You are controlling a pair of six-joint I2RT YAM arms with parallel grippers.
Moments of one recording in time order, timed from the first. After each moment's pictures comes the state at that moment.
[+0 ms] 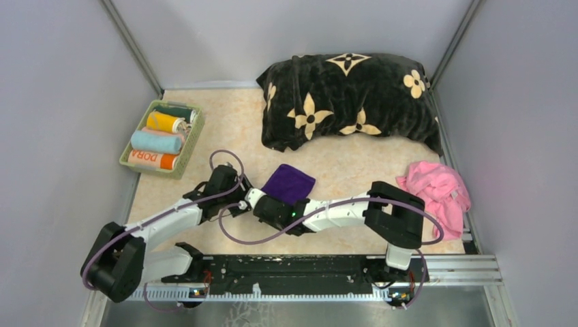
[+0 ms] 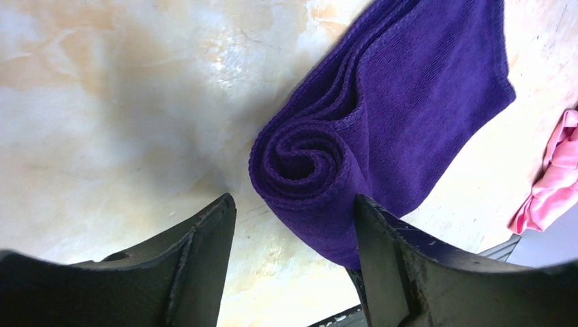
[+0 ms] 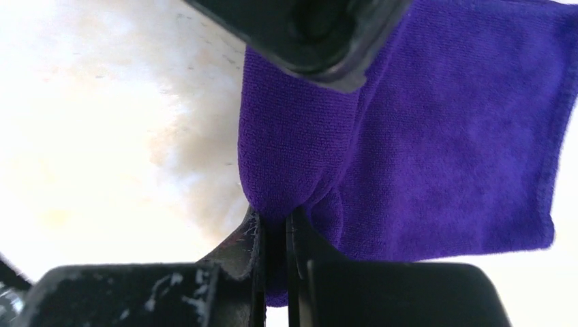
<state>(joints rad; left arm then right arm) -0.54 1.19 0.45 -0.13 0.08 -0.99 1.29 1.77 1.00 -0.22 0.40 0.04</state>
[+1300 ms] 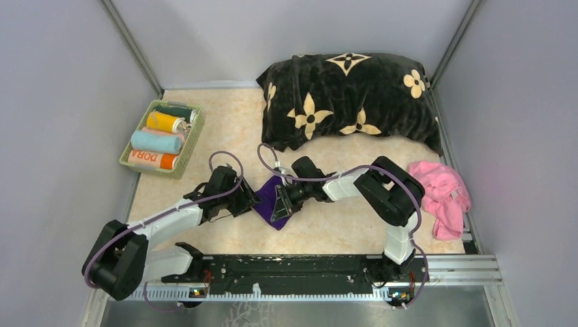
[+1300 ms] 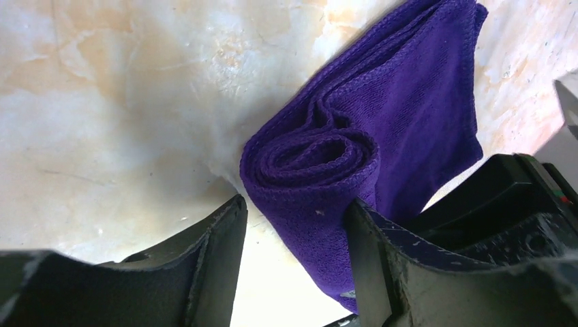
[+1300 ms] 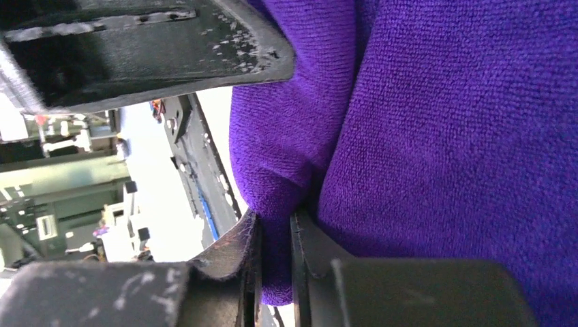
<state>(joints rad) -0.53 1.16 0.42 -0.15 0.06 -0.99 0.81 1.89 0.85 0.23 -0.81 0.55</state>
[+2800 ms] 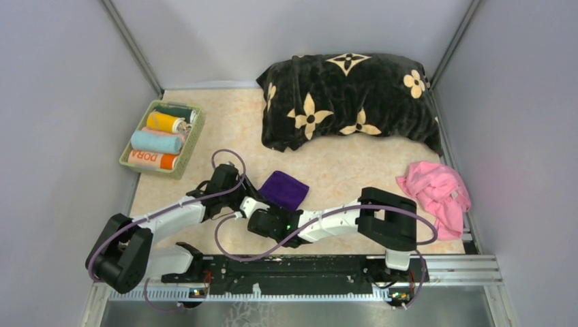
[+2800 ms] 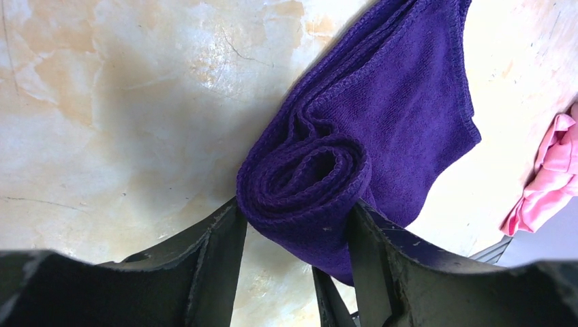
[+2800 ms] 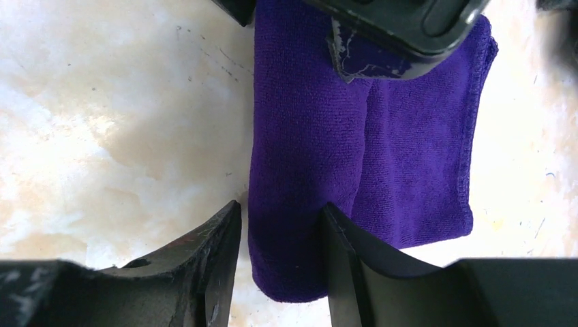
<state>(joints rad) -0.53 1.23 0.44 -0.08 0.09 -0.99 1.37 1.80 1.00 -0.18 0.56 0.02</state>
